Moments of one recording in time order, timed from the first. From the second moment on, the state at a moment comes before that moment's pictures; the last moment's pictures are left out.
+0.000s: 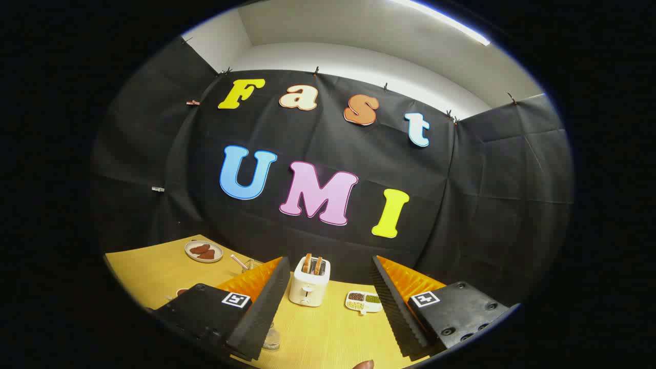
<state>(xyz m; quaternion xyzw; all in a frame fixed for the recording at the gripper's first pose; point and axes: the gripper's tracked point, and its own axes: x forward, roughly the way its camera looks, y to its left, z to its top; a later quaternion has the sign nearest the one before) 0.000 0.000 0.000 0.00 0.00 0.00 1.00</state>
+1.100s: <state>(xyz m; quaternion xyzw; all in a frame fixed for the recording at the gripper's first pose) -0.015 0.024 -0.028 0.02 0.00 0.02 1.00</state>
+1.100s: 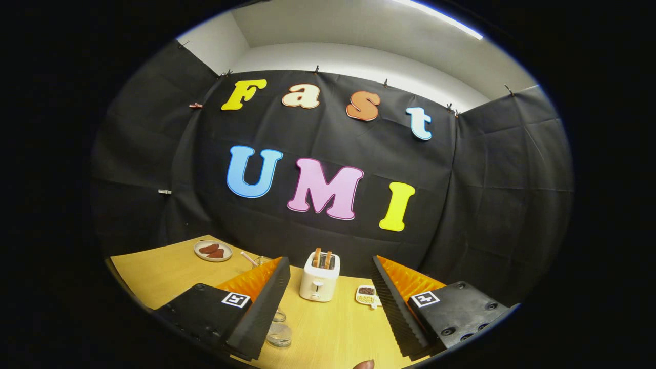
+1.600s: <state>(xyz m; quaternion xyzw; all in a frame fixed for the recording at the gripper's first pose) -0.020 0.078 -0.123 0.05 0.04 0.05 1.00</state>
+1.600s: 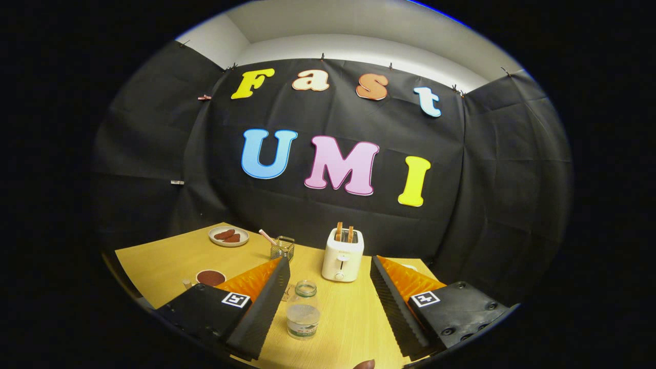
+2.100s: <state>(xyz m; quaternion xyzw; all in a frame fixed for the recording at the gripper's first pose) -0.002 0.125 -0.238 0.06 0.11 0.08 0.99</state>
